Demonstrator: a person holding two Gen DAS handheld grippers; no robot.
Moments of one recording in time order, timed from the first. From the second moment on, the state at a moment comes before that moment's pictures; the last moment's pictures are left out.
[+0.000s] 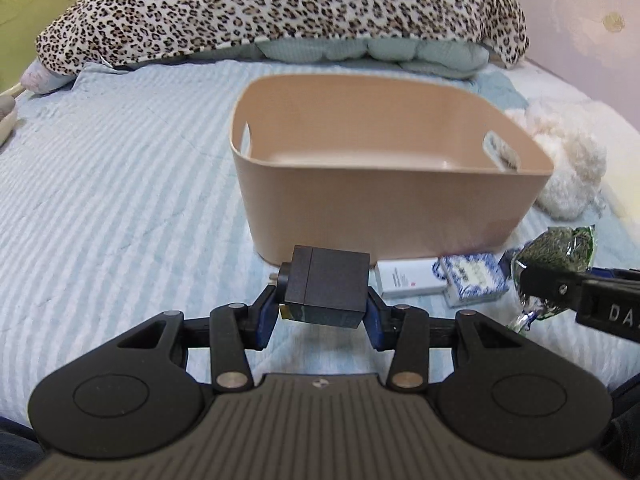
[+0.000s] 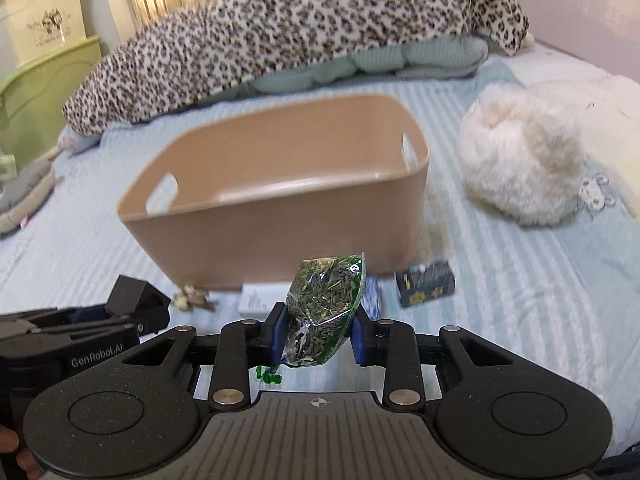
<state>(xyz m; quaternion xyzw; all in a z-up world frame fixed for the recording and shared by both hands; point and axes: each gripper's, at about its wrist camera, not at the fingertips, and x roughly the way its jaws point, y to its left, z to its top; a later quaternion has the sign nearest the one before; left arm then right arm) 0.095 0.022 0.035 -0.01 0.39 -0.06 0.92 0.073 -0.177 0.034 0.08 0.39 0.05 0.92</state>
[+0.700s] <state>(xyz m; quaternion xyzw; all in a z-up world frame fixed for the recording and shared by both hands) 0.133 0.038 0.094 -0.03 0.34 -0.05 0.94 0.113 -0.191 0.102 0.08 0.30 0.06 0.95</state>
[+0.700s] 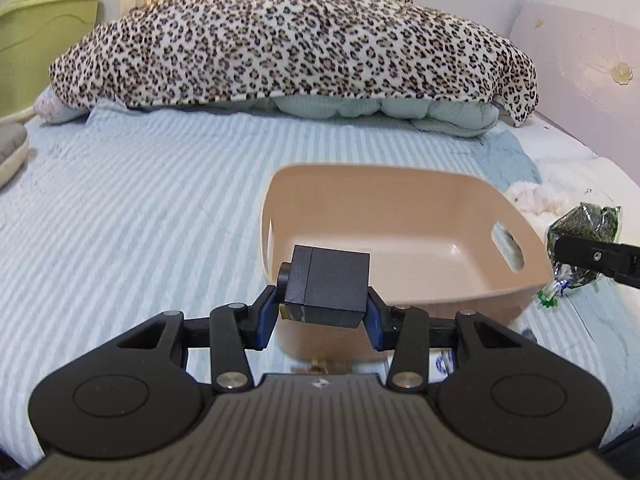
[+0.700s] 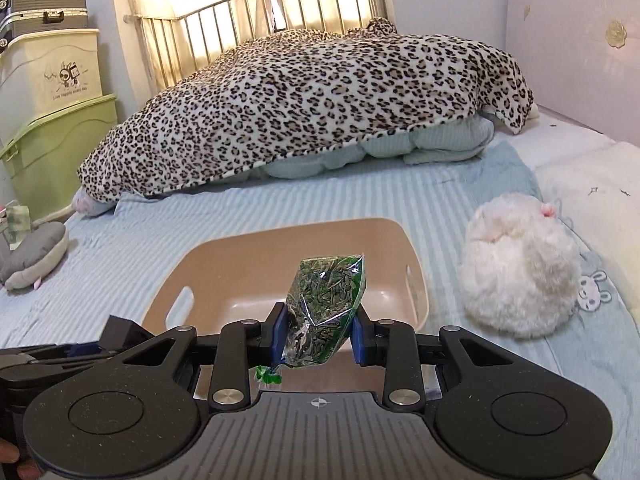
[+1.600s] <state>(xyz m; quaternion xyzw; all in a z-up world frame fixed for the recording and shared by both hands) 0.244 -0.007 0.036 0.07 0.37 -0.01 0.93 0.214 -0.176 0.045 0.05 0.34 0.03 0.94</state>
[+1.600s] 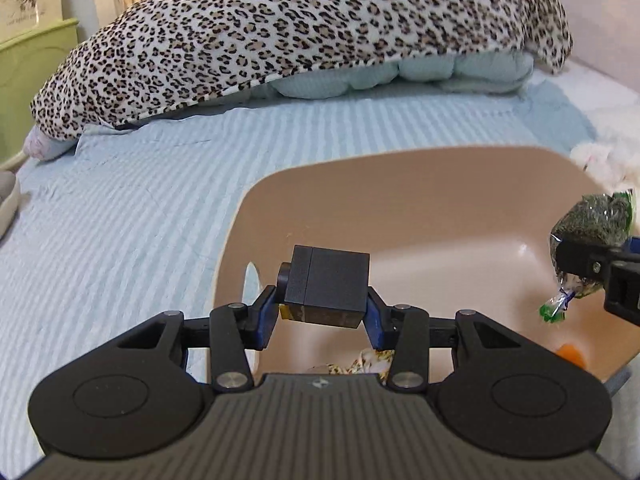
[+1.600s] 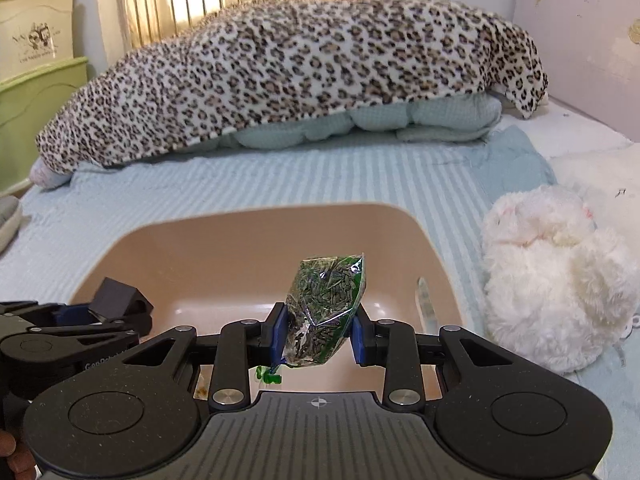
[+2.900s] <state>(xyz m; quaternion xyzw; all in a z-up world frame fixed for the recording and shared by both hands) 0.130 0.023 0.054 0.07 0.40 -0.03 0.92 0.110 -0.255 0.042 0.06 0.42 -0.02 0.91</state>
